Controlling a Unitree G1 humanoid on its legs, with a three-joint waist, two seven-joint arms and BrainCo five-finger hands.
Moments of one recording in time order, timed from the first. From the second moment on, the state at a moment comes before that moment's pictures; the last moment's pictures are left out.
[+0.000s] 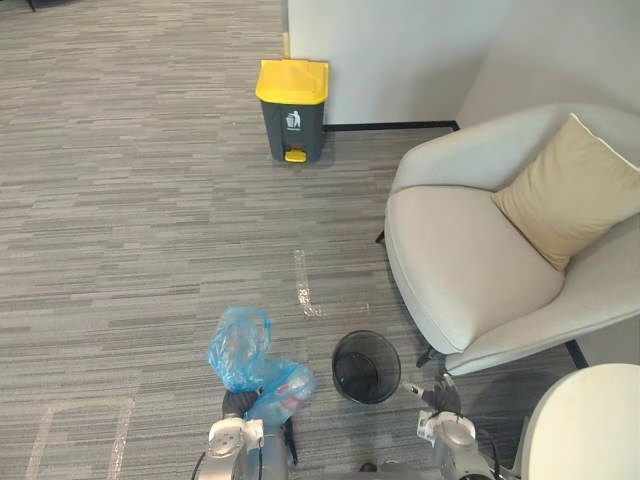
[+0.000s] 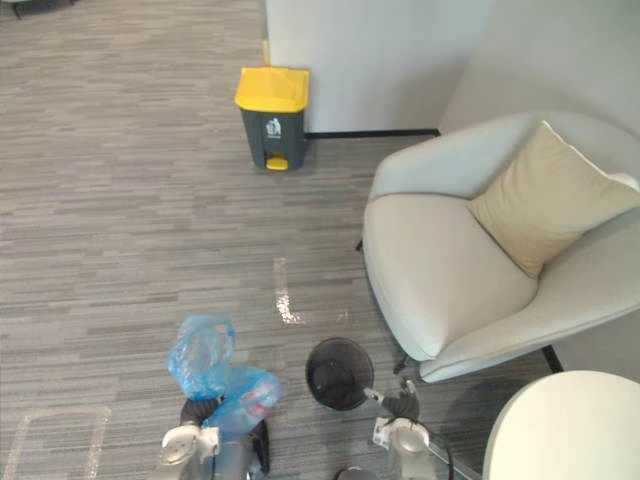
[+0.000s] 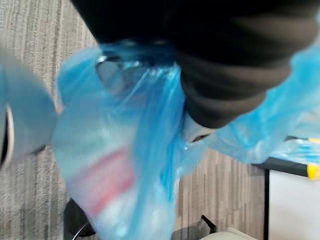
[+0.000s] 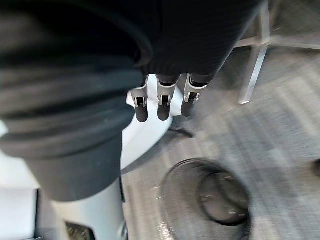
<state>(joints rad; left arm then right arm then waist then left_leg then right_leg) 0.07 0.05 0.02 0.74 -0.02 -0.12 0.13 0.00 -0.03 -0.21 0.82 0.02 -0.11 -0.22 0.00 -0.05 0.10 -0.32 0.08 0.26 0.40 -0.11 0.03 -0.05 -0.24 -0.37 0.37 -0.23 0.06</state>
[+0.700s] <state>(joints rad) 0.02 0.13 -0.06 0.84 0.03 -0.12 0.13 0.00 -0.01 -0.23 0.95 0.00 -0.08 -0.20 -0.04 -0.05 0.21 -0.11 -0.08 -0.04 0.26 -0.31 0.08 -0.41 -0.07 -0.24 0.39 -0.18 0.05</state>
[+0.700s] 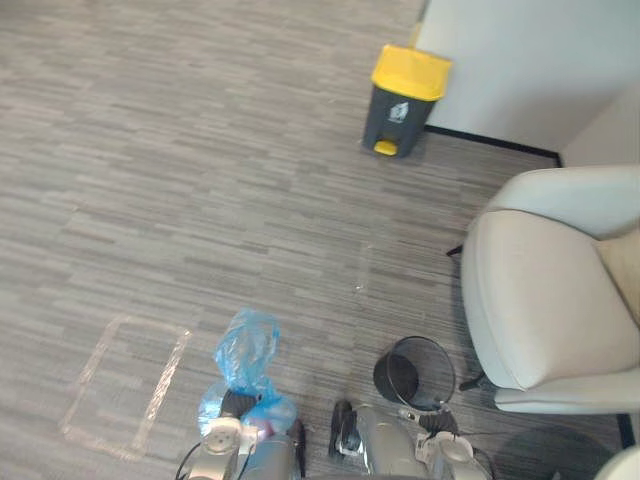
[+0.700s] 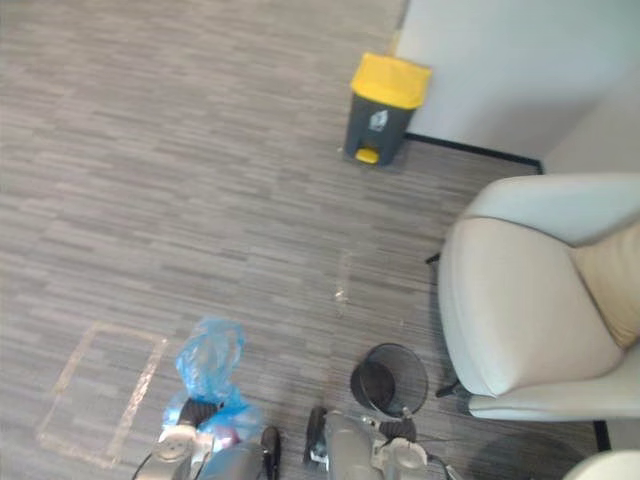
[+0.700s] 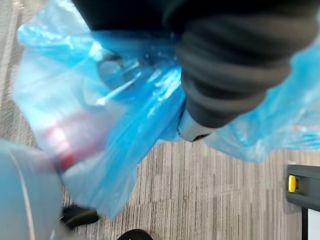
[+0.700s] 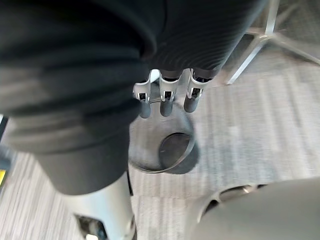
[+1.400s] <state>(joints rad) 0.08 -0.02 0.06 0.72 0.01 -0.12 0.13 0.01 0.04 -0.15 0.80 0.04 -0.07 -0.22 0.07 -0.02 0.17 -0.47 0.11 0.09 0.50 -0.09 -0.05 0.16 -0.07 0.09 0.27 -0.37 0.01</state>
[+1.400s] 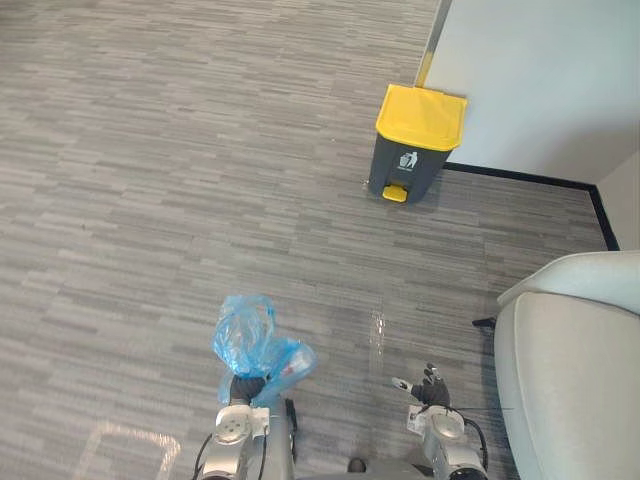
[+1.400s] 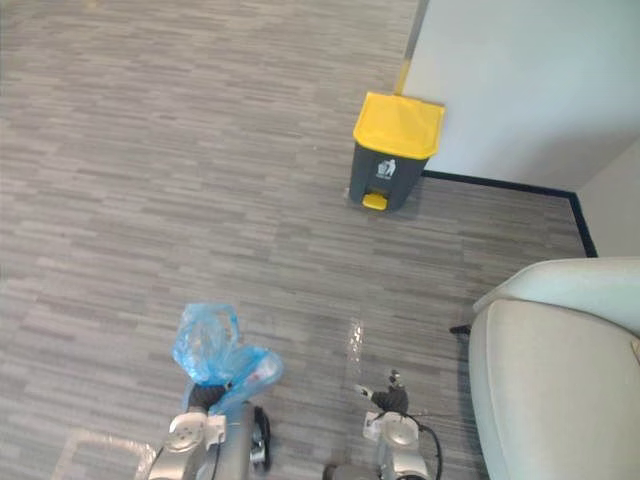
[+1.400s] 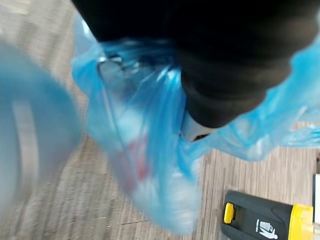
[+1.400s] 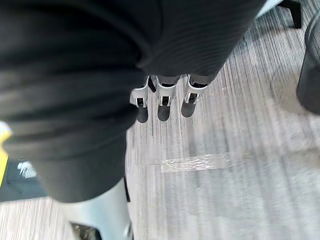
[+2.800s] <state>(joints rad) 0.05 -0.02 0.02 0.80 0.02 -0.12 0.10 0.04 0.06 -0.18 0.85 -0.04 -0.05 -0.20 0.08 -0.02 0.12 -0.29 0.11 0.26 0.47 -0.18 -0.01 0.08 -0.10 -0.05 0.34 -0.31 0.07</state>
